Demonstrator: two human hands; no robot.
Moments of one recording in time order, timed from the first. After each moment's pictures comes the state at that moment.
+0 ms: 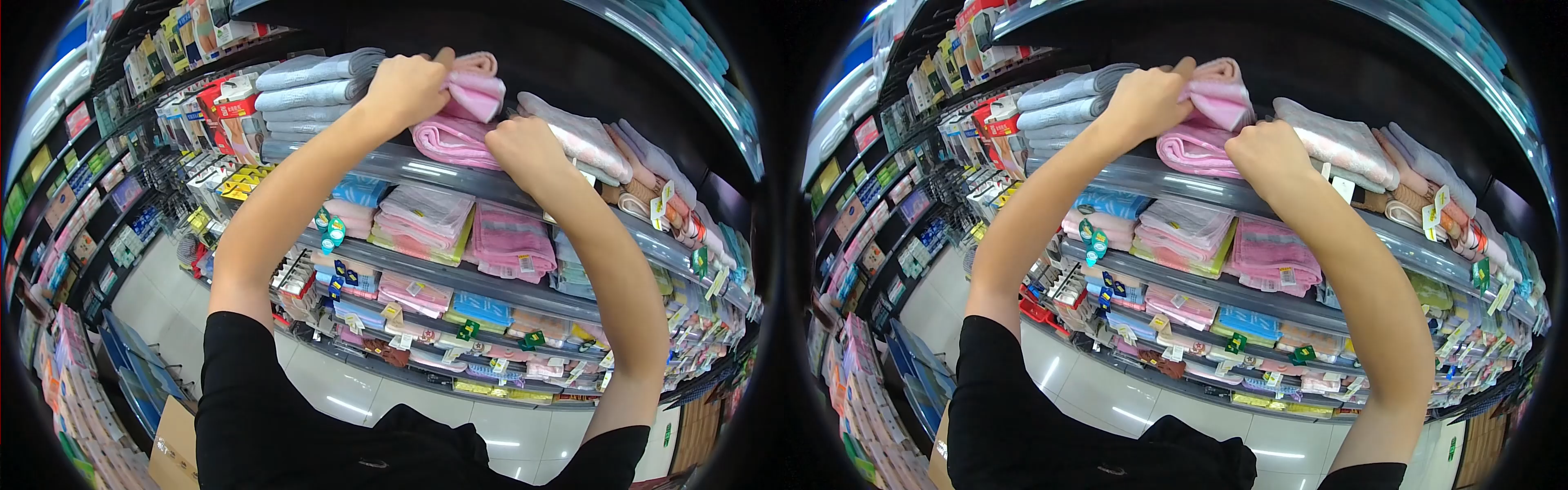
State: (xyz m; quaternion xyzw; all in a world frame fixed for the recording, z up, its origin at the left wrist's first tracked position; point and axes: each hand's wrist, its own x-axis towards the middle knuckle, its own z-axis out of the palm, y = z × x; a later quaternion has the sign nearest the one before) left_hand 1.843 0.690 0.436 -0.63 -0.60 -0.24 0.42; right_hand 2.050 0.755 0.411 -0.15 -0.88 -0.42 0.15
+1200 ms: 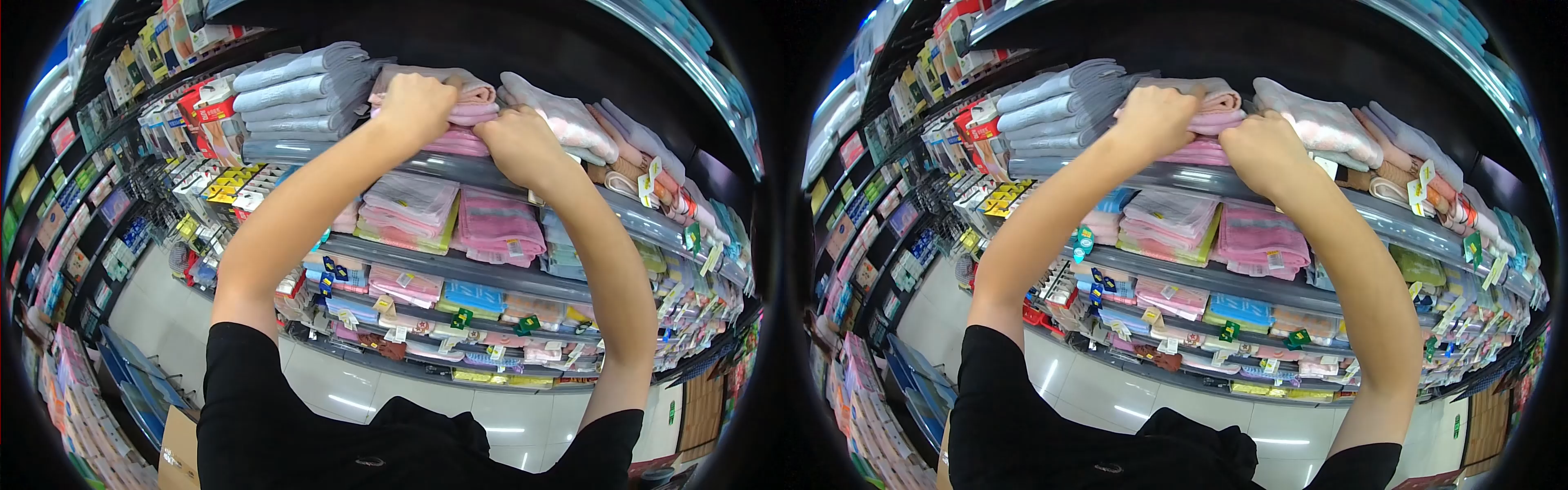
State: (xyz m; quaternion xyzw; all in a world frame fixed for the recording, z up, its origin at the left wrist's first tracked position) left_hand 1.889 0.698 0.407 -0.66 -0.62 -0.14 0.41; right_hand 2.070 0.770 0.396 -0.15 -0.91 -0.31 0.21
